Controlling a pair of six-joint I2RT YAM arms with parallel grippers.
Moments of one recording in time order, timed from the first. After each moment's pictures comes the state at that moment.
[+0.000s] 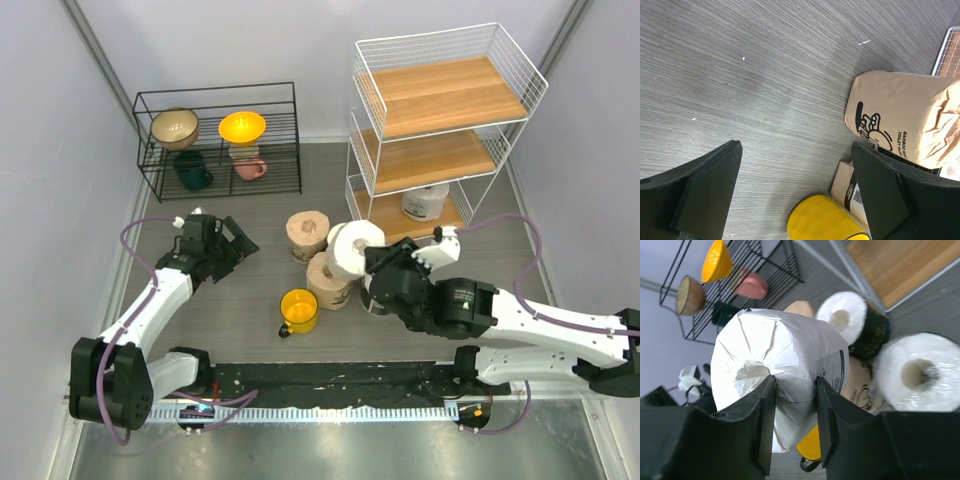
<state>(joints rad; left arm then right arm) -0.18 1.13 0.67 -0.37 0.05 -0.82 1.28 1.01 1.03 -0.72 1.02 1.47</state>
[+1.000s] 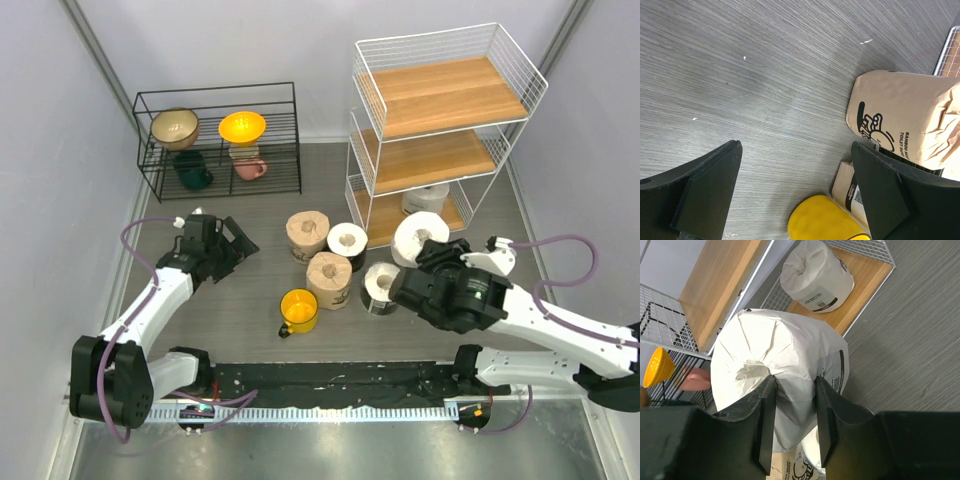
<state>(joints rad) -0.18 1.14 0.67 -0.37 0.05 -0.82 1.15 0.94 1.03 -1.36 1.25 1.98</state>
